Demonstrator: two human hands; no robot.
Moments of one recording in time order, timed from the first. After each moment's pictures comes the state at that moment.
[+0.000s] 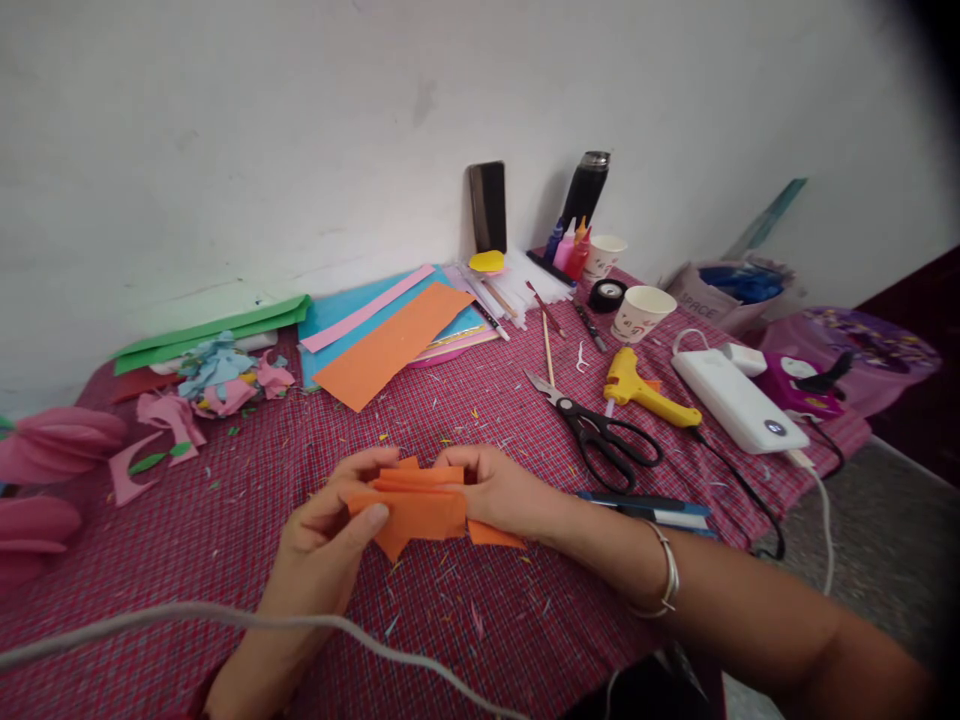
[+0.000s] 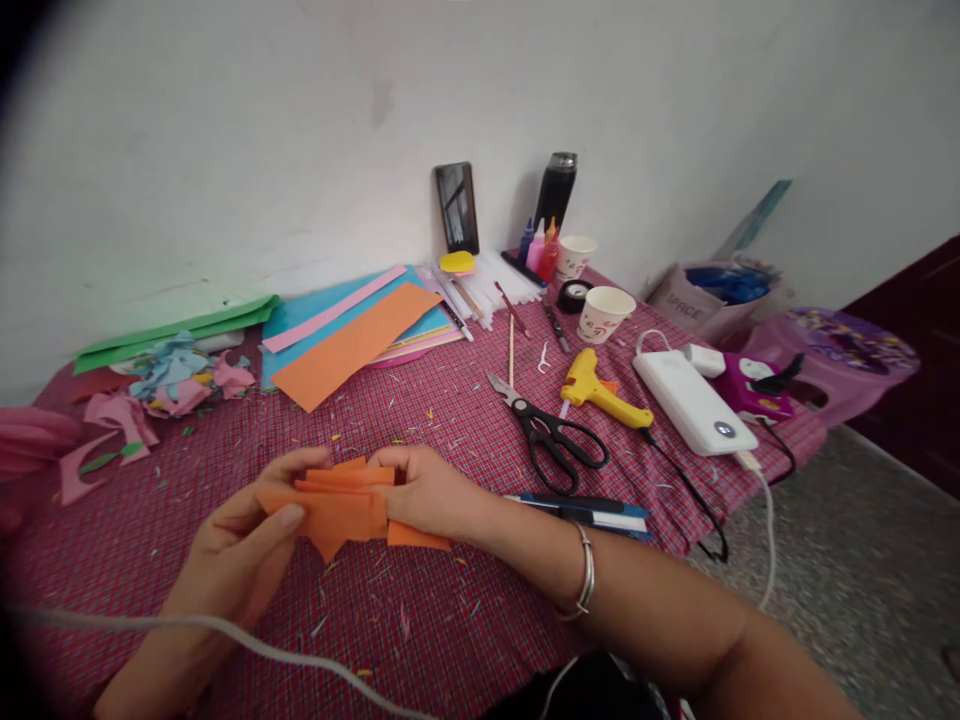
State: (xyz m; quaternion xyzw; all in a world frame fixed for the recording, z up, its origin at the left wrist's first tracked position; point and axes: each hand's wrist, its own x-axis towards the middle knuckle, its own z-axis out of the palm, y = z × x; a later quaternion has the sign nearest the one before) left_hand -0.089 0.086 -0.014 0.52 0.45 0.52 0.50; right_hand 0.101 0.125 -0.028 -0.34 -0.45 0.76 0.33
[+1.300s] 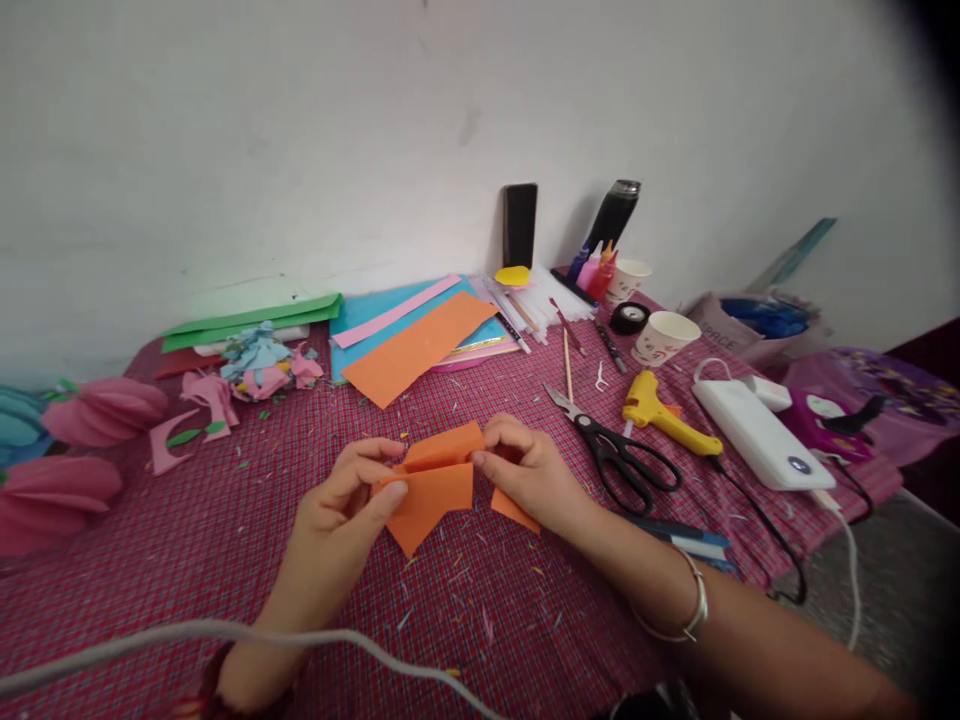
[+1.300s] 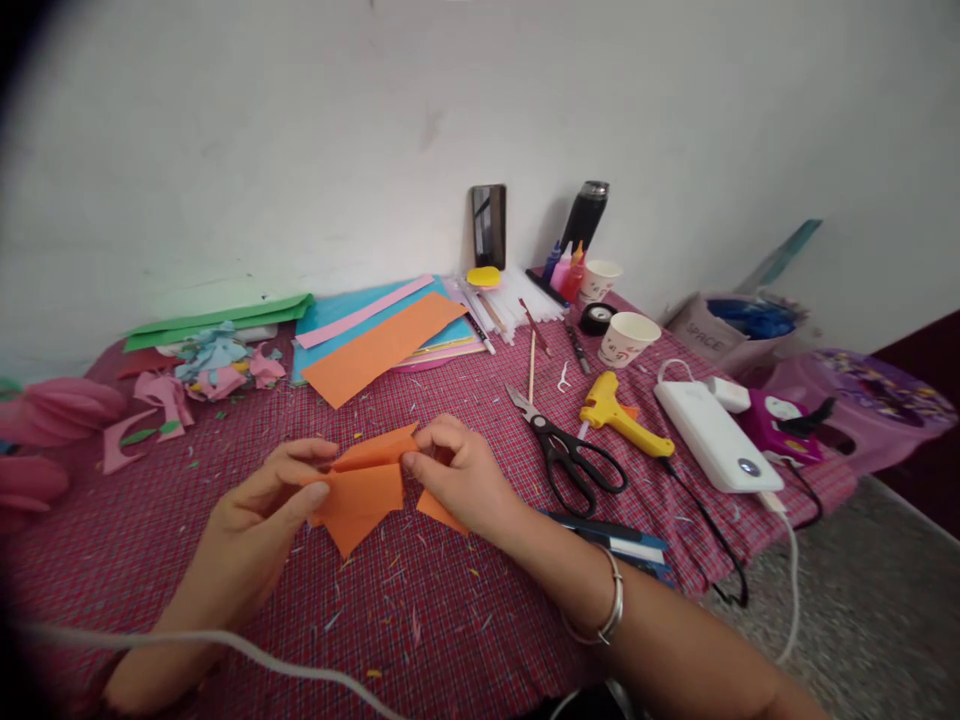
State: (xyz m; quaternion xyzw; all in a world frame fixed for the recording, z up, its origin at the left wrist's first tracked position) left_hand -0.091 0.089 -0.009 0.53 0.50 0.53 0.44; right_hand 0.118 0.135 -0.015 -0.39 -0.66 0.45 0.45
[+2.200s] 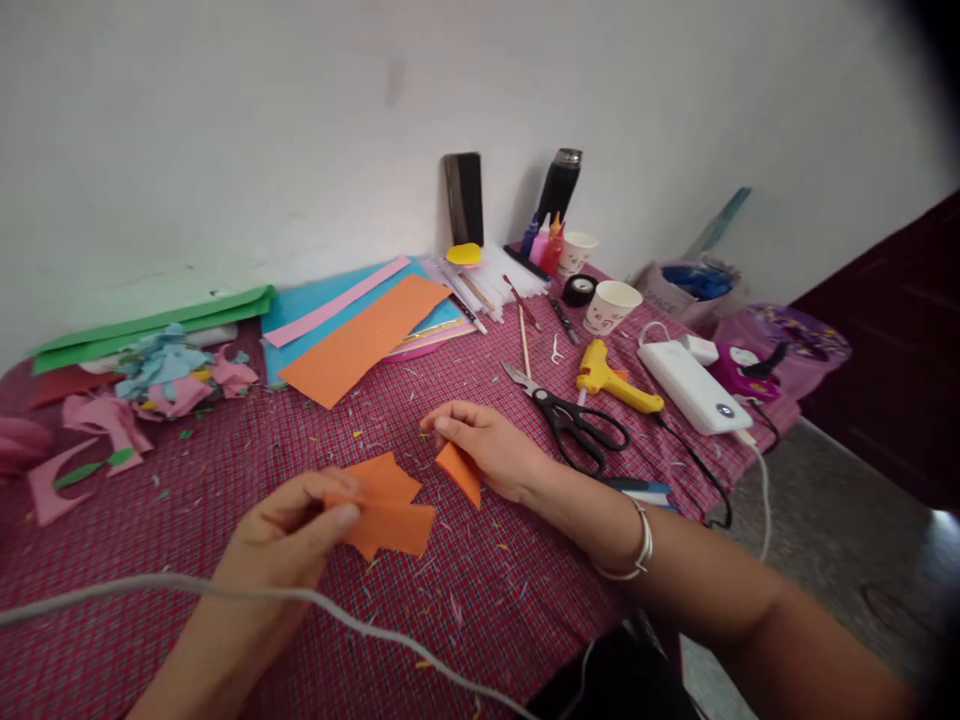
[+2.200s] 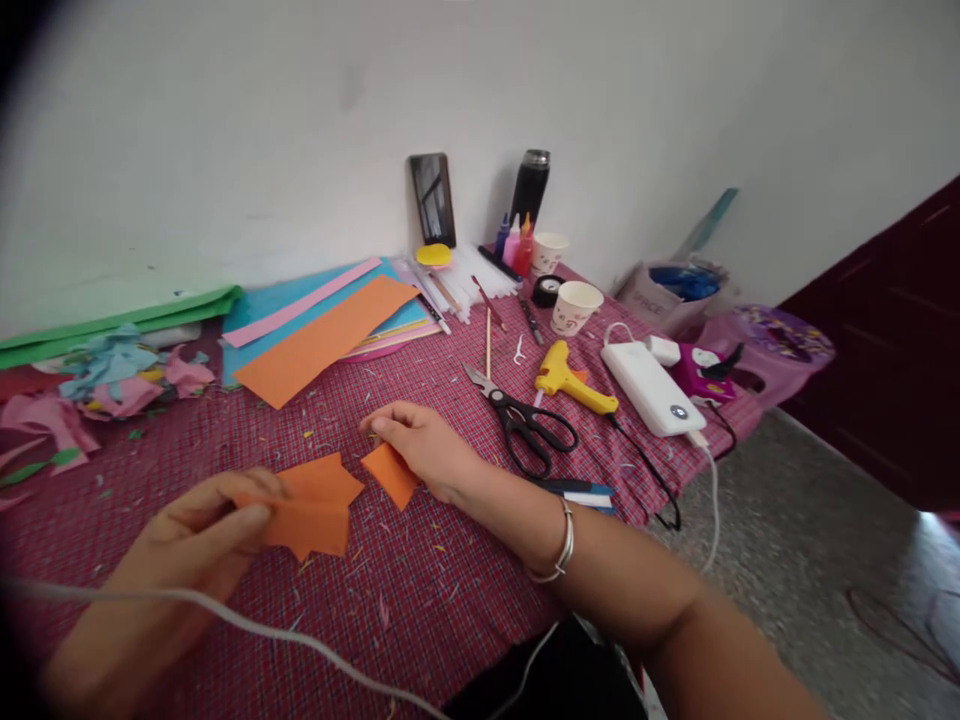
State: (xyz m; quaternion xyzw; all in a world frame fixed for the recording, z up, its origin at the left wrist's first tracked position) left_hand -0.089 0.092 0.005 0.46 0.52 0.49 0.53; right_hand 0.115 0.145 -0.014 -0.46 -0.44 0.66 0.40
